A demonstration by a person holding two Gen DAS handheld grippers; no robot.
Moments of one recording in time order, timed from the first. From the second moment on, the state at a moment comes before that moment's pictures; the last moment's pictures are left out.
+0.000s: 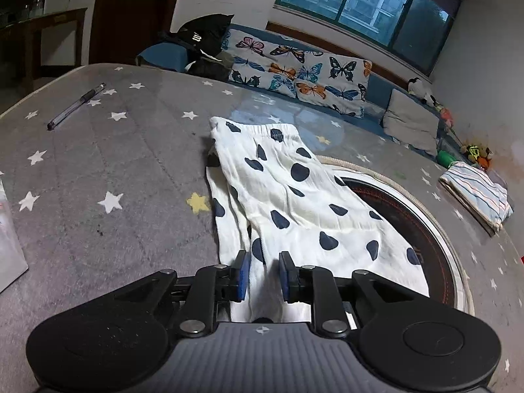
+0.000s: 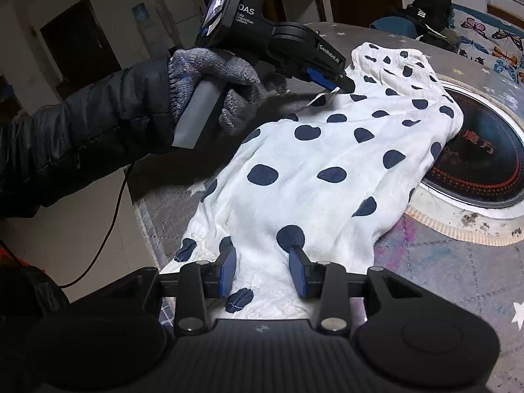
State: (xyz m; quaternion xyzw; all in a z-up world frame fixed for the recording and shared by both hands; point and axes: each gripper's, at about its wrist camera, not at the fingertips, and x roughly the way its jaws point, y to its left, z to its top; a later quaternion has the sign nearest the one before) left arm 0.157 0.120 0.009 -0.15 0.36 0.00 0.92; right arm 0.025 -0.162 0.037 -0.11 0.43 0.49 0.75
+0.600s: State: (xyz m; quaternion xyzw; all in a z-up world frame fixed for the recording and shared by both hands) left arm 0.152 0.120 0.013 -0.11 0.33 0.03 0.94; right arm 0.027 -0.167 0.036 -0.11 0.42 0.50 0.75
